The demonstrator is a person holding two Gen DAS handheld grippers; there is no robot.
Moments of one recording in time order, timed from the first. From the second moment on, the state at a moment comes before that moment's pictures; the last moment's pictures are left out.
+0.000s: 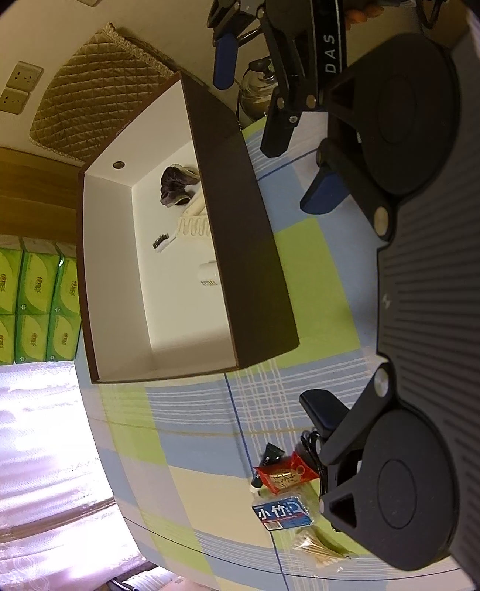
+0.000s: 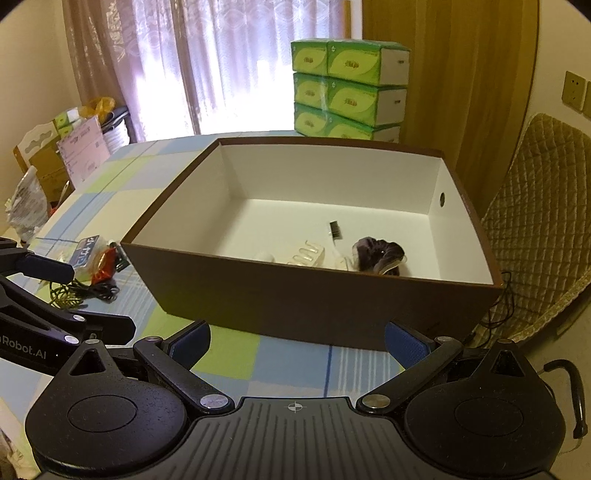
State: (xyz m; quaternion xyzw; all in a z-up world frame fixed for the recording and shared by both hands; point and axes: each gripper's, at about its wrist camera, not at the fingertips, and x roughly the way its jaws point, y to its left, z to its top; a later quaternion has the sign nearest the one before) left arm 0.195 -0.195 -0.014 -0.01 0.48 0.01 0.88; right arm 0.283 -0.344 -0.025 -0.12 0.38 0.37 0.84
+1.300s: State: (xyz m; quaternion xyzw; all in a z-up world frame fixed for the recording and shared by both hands) left arm 0.118 -0.049 -0.026 0.00 0.50 0.03 0.87; right arm 0.185 -0.238 -0.050 -0.12 0.42 0.38 0.81
